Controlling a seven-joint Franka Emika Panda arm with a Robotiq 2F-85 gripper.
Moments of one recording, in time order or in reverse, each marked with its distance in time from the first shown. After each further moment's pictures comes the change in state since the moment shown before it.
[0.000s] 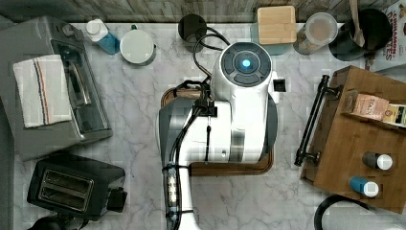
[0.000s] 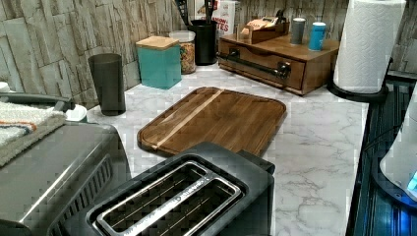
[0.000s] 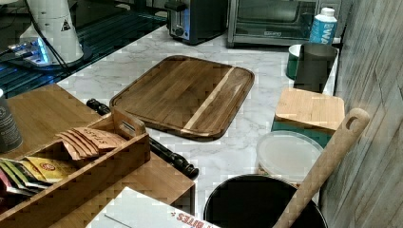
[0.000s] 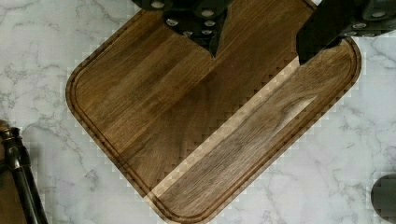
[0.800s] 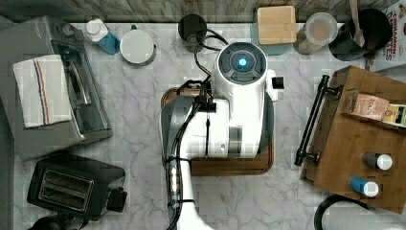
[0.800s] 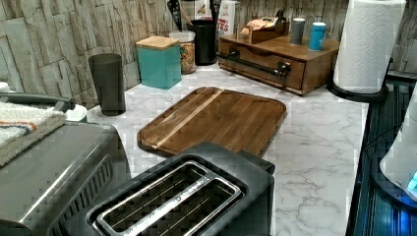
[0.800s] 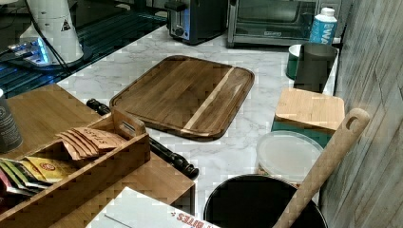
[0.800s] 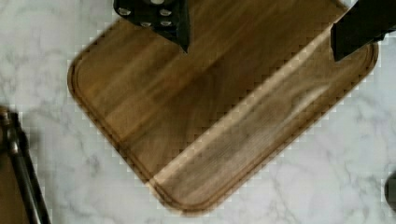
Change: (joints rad) arm -0.001 0.030 -0.001 -0.029 -0.046 0.074 -0.014
